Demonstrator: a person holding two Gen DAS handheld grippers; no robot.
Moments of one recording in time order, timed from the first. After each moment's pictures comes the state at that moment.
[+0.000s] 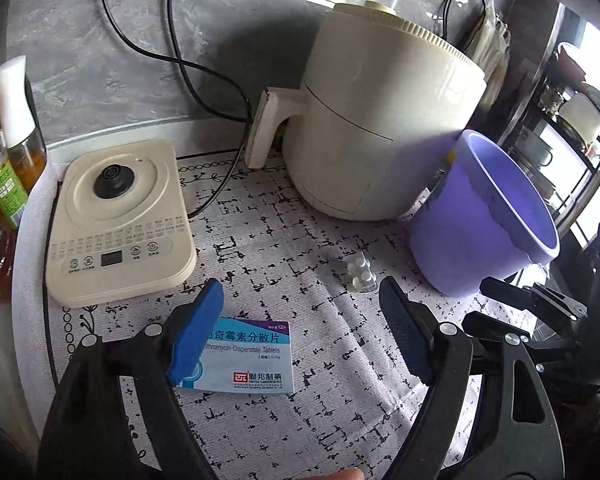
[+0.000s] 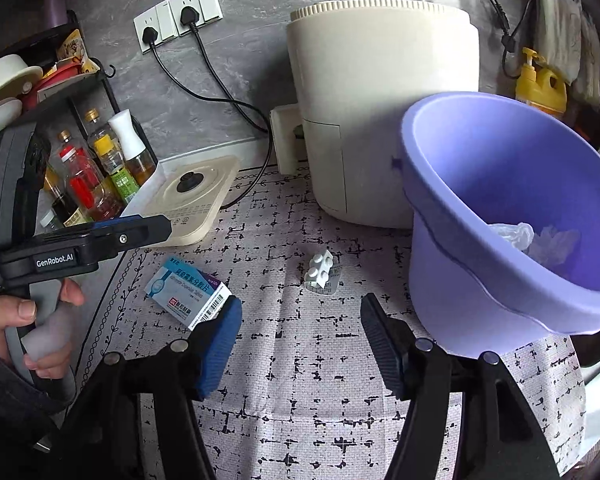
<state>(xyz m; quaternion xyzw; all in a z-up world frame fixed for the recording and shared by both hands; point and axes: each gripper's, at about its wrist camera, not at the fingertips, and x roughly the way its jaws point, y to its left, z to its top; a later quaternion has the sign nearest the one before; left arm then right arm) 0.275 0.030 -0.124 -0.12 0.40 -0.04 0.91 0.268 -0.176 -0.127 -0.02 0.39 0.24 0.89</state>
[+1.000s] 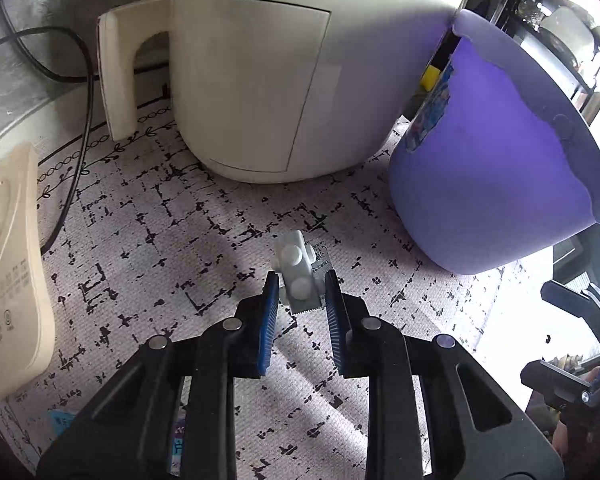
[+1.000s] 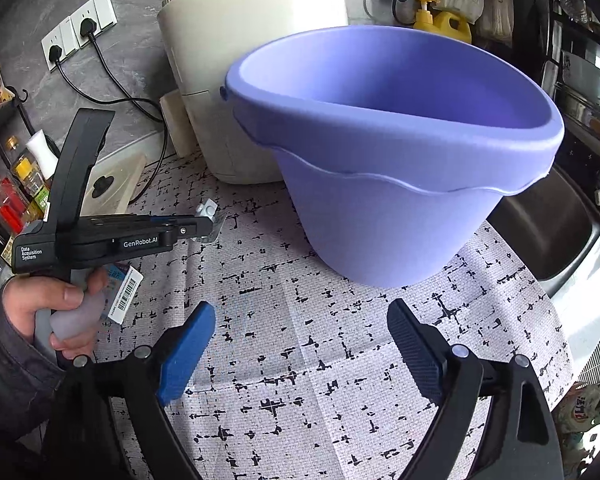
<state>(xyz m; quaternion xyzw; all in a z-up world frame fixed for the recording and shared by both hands) 0.373 -0.040 -0.196 -0.05 0.47 -0.13 0.87 0.264 -0.220 -0.158 0.01 0.43 0.11 0.90</state>
